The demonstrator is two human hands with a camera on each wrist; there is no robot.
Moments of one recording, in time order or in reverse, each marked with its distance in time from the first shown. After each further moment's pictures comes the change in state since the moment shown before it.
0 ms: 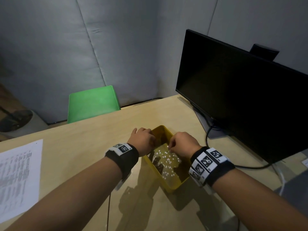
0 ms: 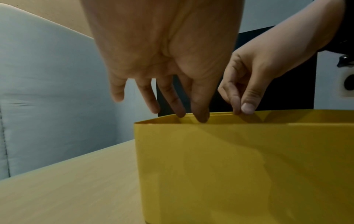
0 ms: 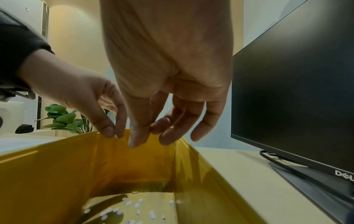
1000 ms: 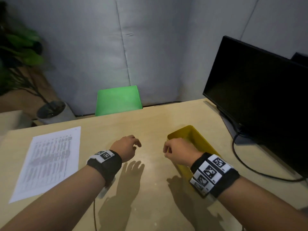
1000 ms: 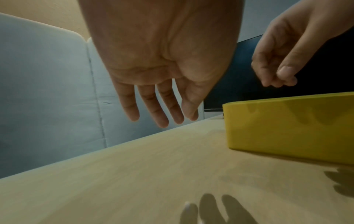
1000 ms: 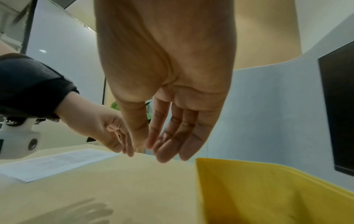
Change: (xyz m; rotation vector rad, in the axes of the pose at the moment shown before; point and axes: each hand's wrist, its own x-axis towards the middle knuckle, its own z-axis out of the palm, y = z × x) left_hand -0.116 -0.116 0.006 -0.132 -0.036 -0.306; right_hand -0.034 -0.109 0.032 -0.083 -0.133 -0.257
